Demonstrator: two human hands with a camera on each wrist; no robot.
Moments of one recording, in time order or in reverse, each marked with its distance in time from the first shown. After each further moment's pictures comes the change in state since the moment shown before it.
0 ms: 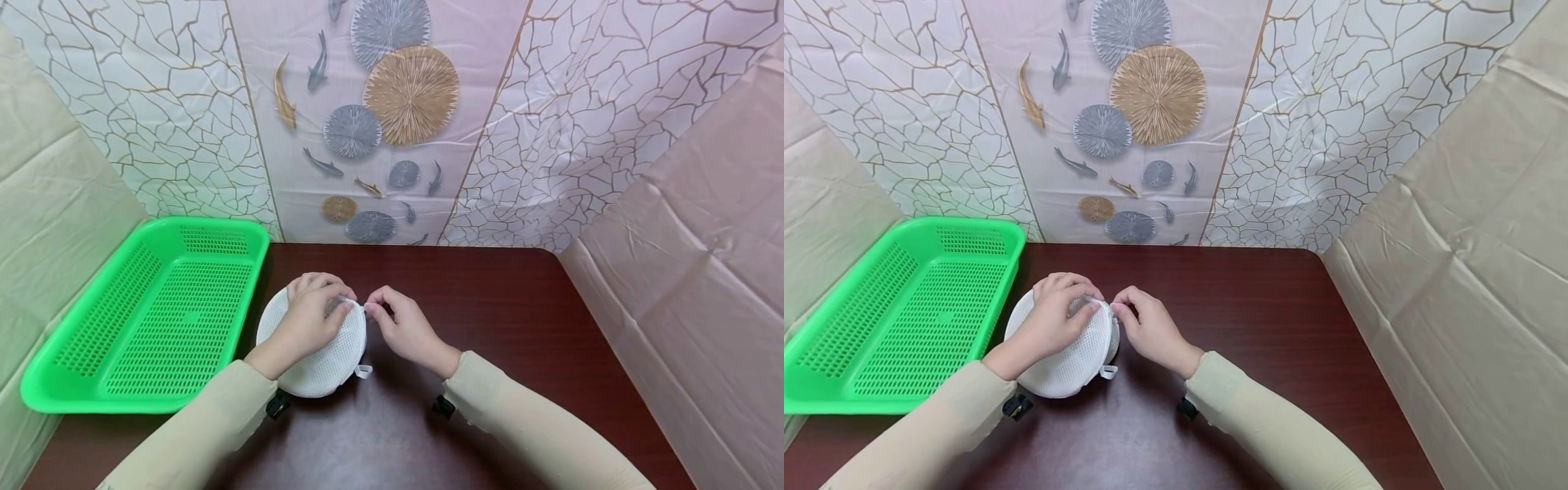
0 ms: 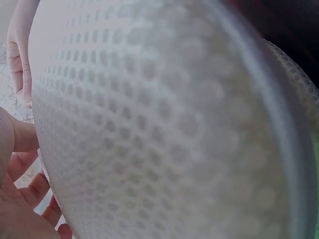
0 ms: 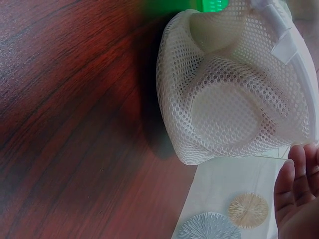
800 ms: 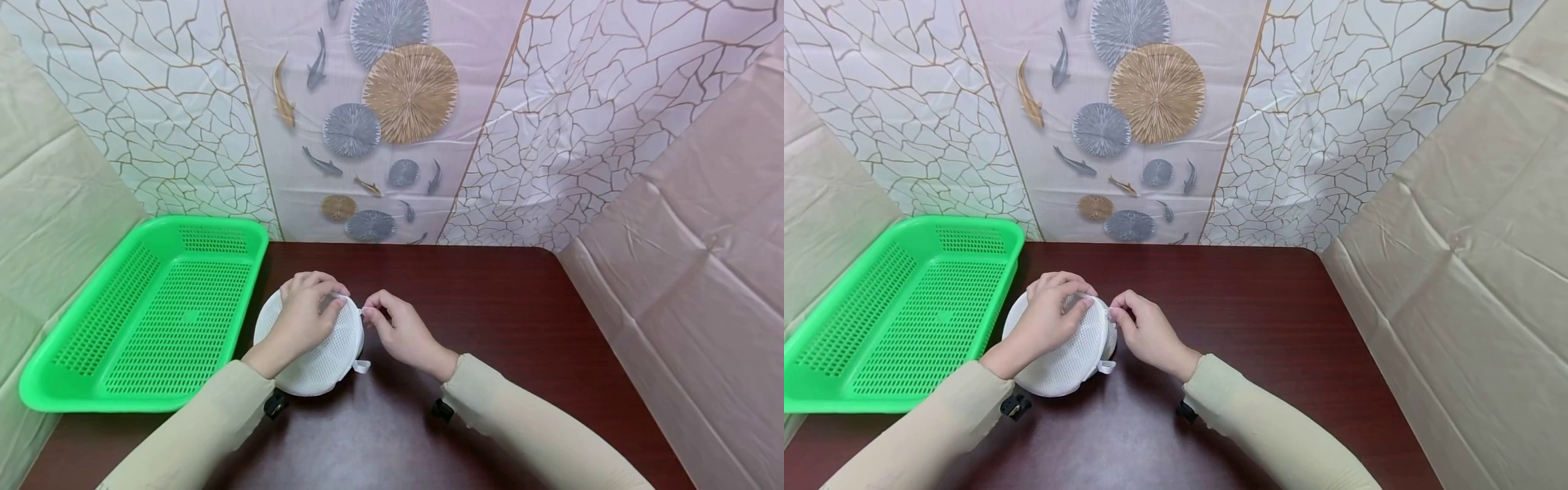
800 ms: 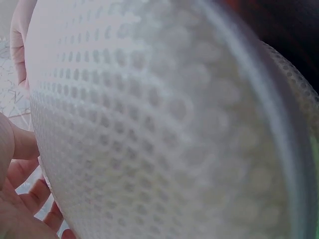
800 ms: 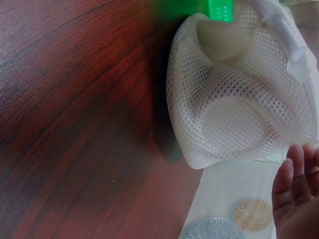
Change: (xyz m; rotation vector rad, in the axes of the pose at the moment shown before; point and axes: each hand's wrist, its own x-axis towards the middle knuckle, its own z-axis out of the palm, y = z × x) left_hand -0.002 -0.005 -0.001 -0.049 0.043 -0.073; right_hand -0.006 0.002 0.006 0.044 -0.032 0.010
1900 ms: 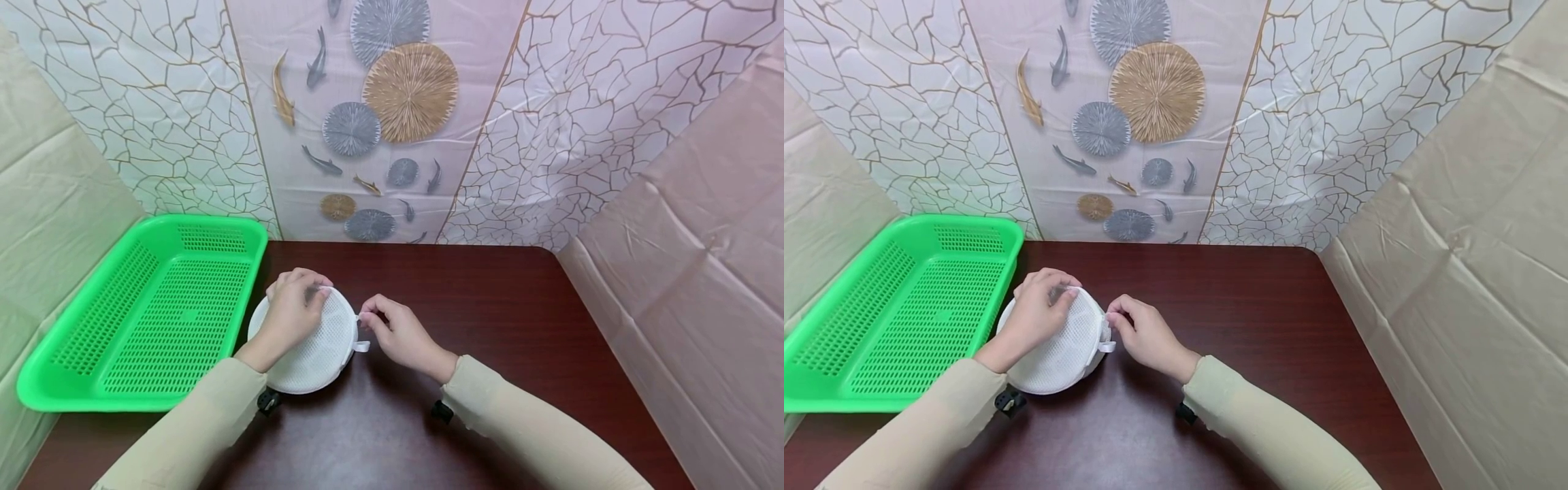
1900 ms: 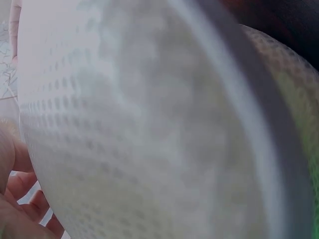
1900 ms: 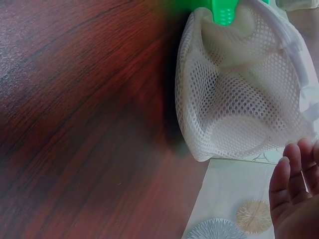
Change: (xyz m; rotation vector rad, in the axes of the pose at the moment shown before) left_hand -0.001 -0.017 -0.003 -0.003 0.067 -0.121; right_hand -0.003 0.000 0.000 -0.069 -0.052 0.005
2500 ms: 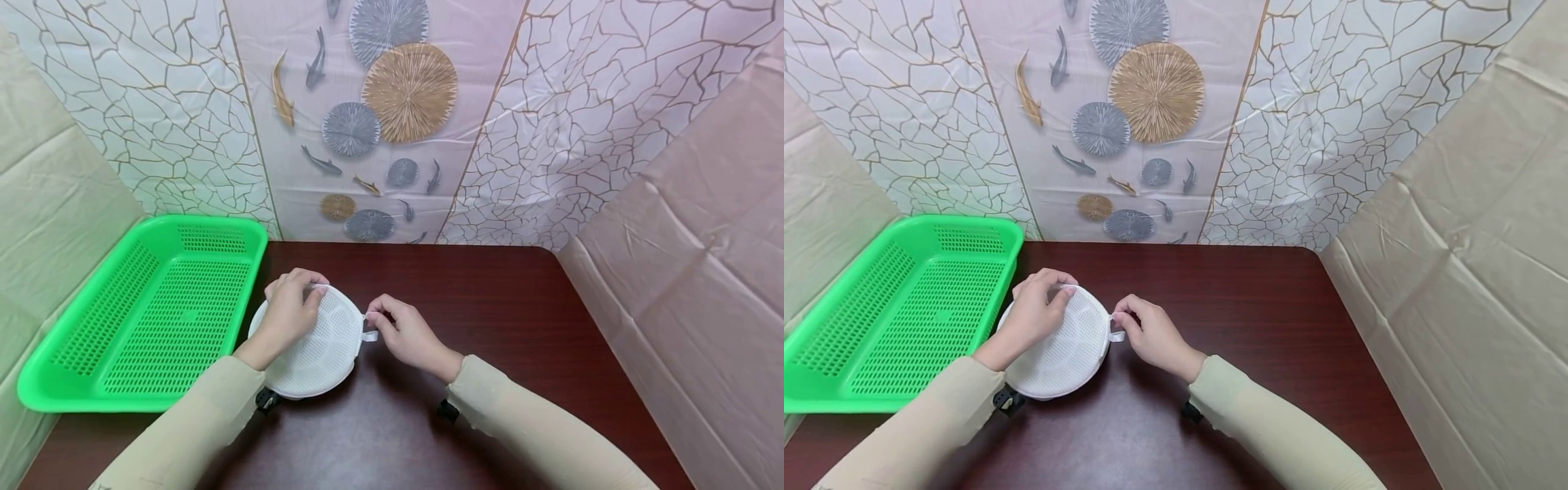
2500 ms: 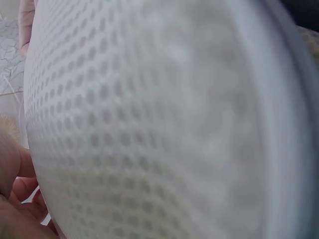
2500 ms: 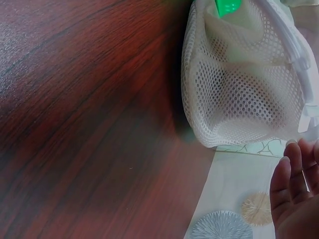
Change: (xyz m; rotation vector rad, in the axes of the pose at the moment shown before) left_hand 0.003 -0.002 -0.003 0.015 -0.023 -0.032; right_hand -0.005 0.007 -0.006 -0.057 0.018 0.016
